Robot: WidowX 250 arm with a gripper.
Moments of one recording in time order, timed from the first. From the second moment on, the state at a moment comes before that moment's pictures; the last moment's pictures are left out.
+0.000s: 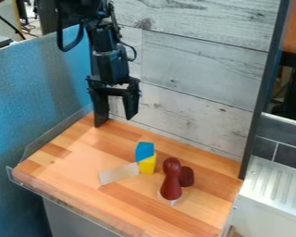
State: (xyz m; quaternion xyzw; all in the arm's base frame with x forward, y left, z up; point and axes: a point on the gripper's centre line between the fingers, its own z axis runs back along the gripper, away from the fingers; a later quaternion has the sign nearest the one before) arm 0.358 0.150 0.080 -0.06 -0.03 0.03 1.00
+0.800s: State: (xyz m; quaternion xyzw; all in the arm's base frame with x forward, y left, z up) arm 0.339 0.088 0.052 -0.01 -0.01 0.00 1.00
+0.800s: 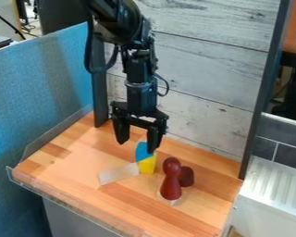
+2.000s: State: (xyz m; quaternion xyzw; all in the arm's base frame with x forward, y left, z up) arm 0.354 0.036 0.029 0.02 -0.02 -0.02 1.00
